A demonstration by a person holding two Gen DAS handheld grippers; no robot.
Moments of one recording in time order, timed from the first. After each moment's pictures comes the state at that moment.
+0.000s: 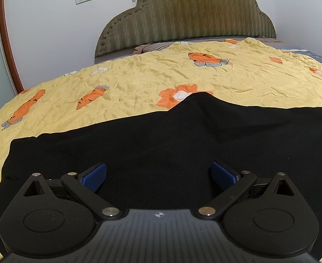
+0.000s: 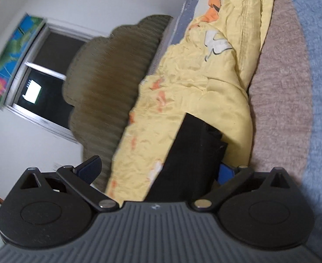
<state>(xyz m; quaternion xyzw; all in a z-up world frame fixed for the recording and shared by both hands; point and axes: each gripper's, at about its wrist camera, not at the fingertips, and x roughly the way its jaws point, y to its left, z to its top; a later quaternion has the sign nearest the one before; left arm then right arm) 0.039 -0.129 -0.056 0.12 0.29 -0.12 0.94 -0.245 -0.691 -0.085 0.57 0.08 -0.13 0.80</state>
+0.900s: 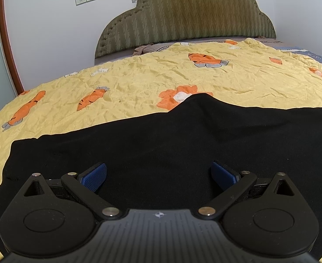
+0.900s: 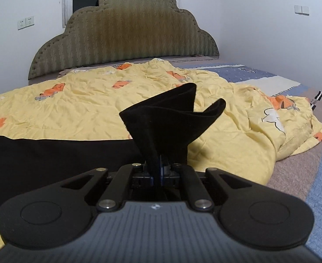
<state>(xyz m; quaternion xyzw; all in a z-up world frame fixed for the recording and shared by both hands) 0.039 -0.130 -0.056 0.12 0.29 -0.12 0.94 -0.163 -0.547 -0.037 0.08 0.25 -0.21 0.94</state>
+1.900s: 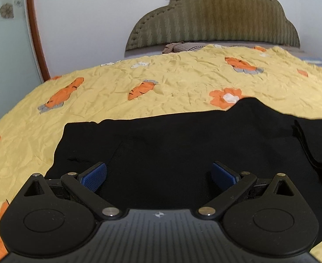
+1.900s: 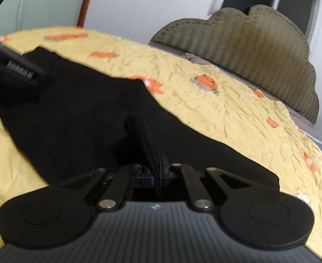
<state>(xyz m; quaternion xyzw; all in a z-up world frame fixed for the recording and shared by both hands) 0.026 -0.061 -0.035 0.10 0.30 -0.06 0.95 -0.077 -0.311 -0.047 -0.16 0.30 0.07 0.94</state>
